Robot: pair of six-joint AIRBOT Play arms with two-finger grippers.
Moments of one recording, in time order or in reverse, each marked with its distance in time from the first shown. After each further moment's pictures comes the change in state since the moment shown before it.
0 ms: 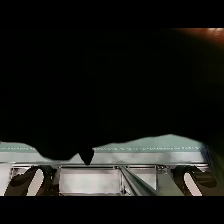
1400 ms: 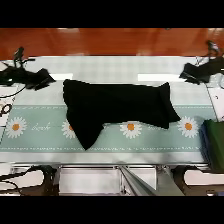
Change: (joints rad) left arm -0.021 -0.786 -0.402 0.029 0.179 -0.014; right arm -0.232 -0.999 -0.116 0.185 -0.393 -0.073
